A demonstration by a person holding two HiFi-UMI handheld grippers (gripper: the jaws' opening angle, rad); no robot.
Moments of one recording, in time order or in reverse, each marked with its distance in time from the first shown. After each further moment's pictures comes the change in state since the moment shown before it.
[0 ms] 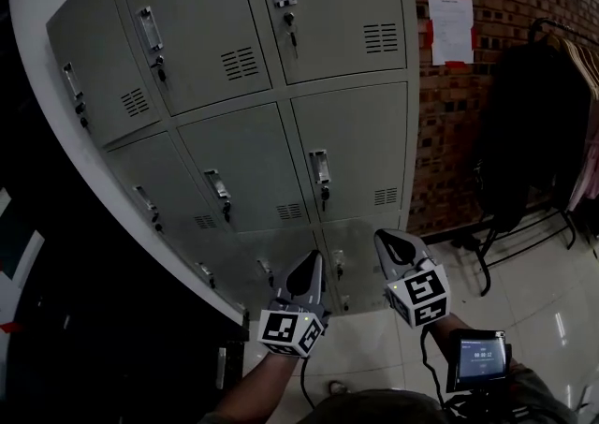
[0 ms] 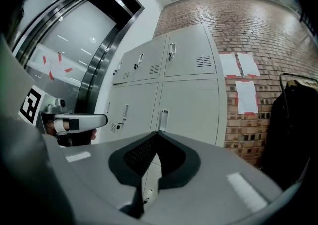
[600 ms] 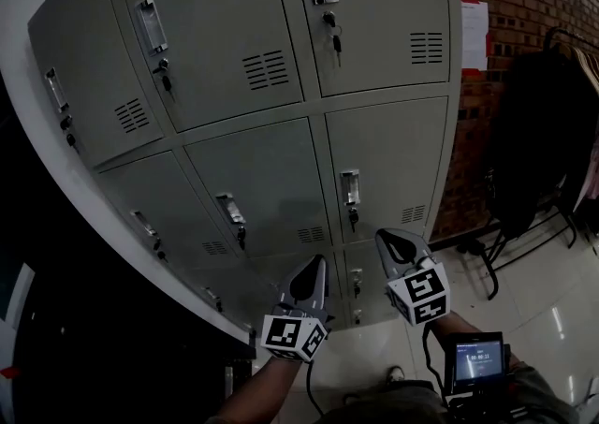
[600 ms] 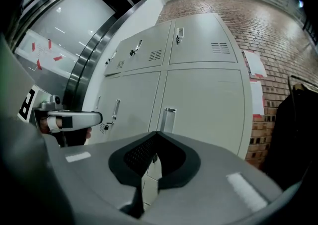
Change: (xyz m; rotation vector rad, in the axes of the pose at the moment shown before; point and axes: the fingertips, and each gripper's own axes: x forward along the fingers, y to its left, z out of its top) left arm 0.034 0.105 -0.011 -0.027 -0.010 -0.053; right arm 0.115 0.013 0.001 -0.036 0.027 -0.058
